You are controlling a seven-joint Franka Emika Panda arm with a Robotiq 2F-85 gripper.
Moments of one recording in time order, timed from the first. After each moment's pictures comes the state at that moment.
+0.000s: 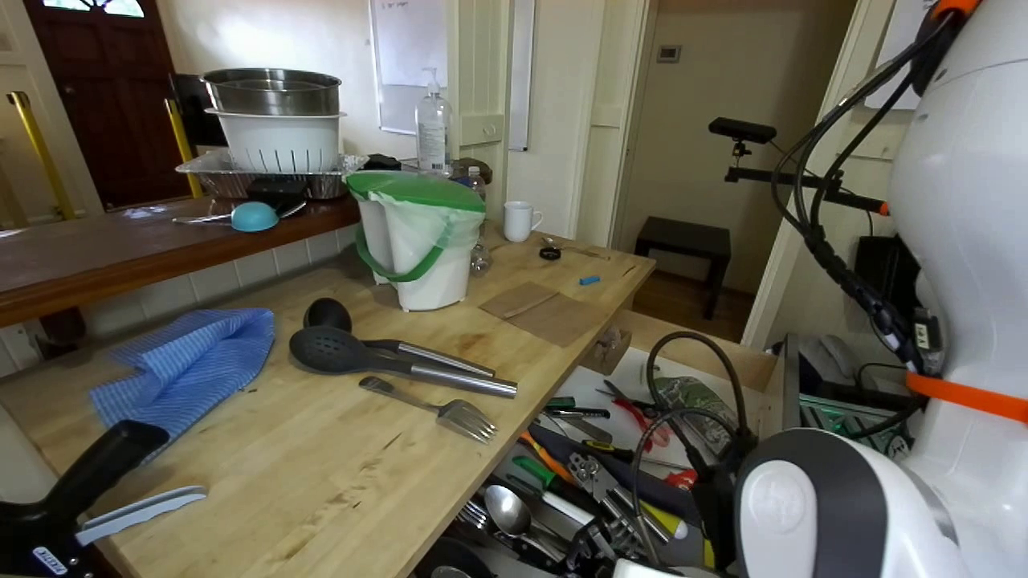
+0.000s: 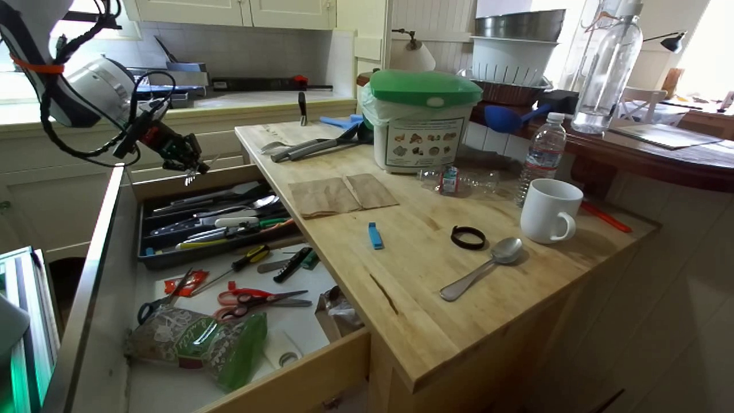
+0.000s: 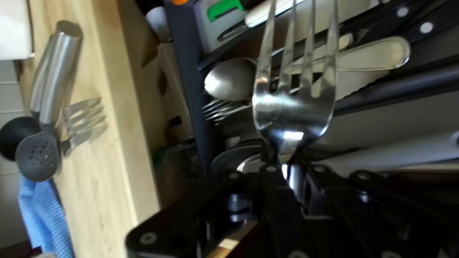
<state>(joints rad) 0.41 0.40 0.41 -2.23 -1.27 2.08 0.84</state>
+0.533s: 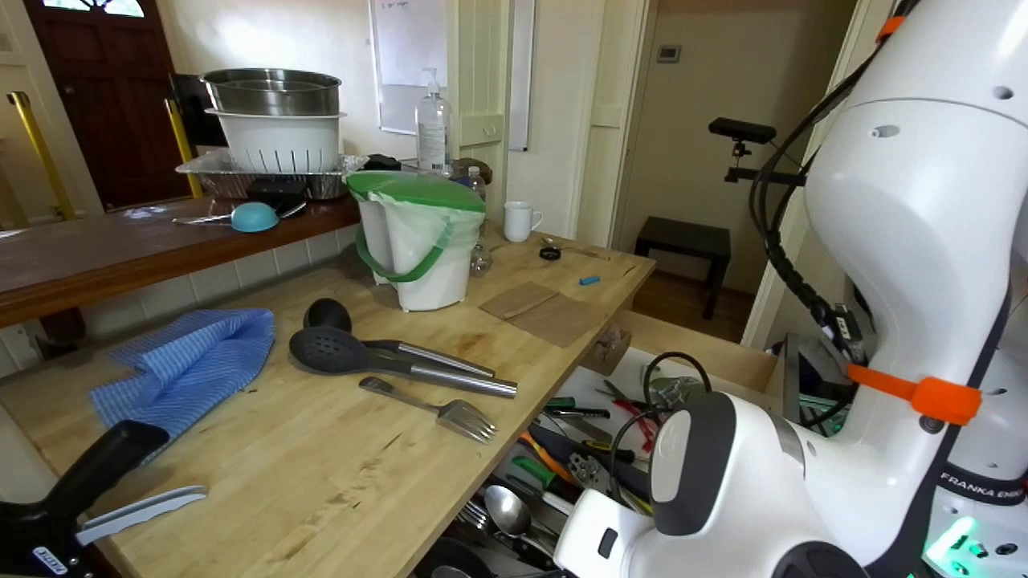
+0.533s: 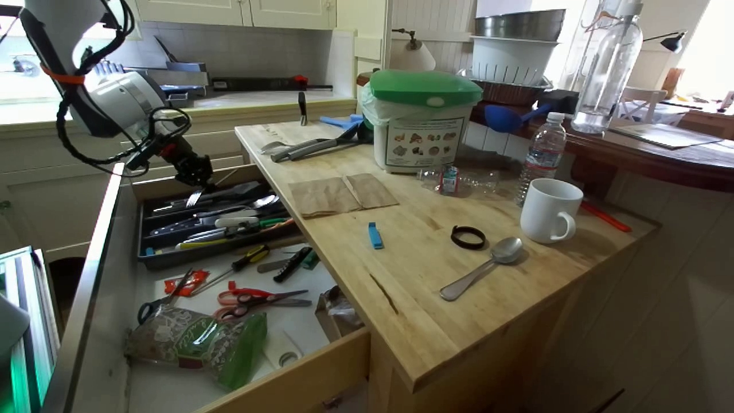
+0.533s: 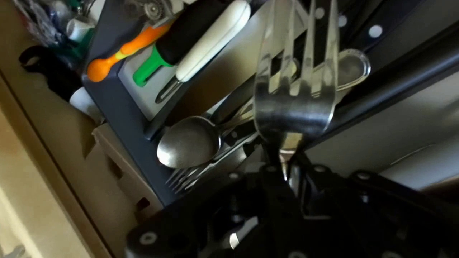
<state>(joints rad) 0.36 0.44 0.31 -2.24 -1.15 2.30 1.01</state>
